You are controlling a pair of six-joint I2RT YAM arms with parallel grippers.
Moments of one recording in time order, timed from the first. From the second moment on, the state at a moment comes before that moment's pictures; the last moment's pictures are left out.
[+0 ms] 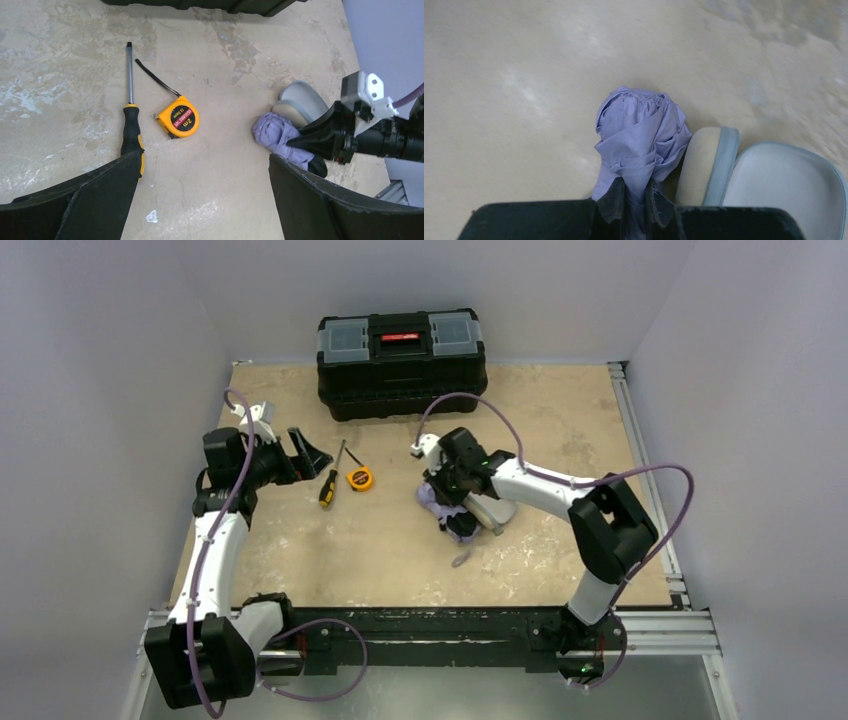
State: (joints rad) left arm 0.17 1.01 0.77 -0.28 0.60 -0.30; right arm 0.74 1.76 1.17 -0.35 -0.12 -0.14
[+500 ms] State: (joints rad) left arm 0.17 1.19 0.88 -0.25 0.65 -0.26; right arm 0.17 1.70 1.08 -0.36 -0.21 -0.61
